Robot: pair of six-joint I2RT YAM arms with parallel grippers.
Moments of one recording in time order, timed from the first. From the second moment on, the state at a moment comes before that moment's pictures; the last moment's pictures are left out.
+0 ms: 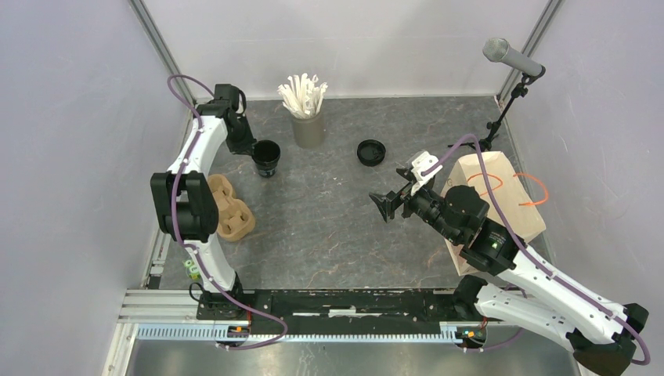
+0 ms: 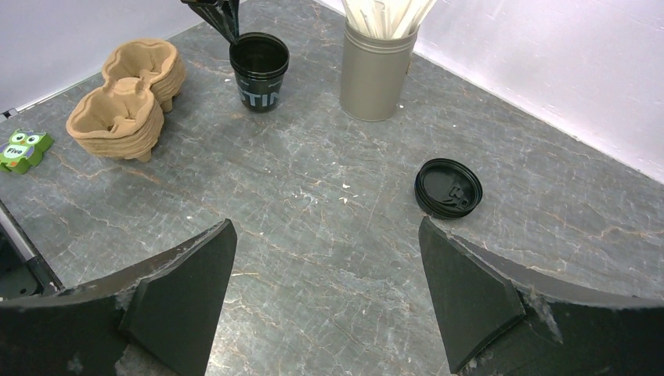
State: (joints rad) left arm -0.02 1.86 1.65 -0.88 -0.01 -0.35; right arm 0.89 0.75 0.80 -0.15 0.18 -0.03
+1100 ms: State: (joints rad) left arm 0.06 1.85 1.66 -0.88 0.19 -0.35; right arm 0.89 0.77 0.80 -0.15 0.18 -0.02
